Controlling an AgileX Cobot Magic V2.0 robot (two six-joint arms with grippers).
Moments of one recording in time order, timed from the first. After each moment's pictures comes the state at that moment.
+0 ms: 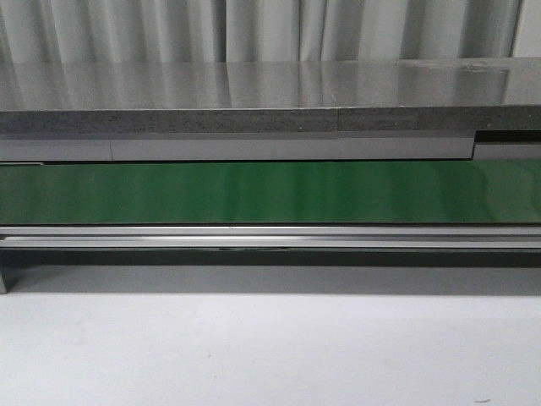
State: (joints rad) left arm 0.30 1.90 -1.22 0.03 0.75 0.07; right arm 0.09 -0.01 0.03 -0.01 0.09 -0.03
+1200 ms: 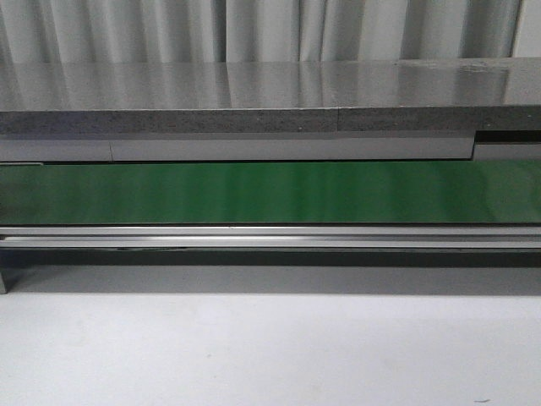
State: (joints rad) left arm 0.10 1.70 -1.22 -0.16 0.80 0.13; right arm 0.09 -0.01 0.03 -0.01 0.09 -0.03
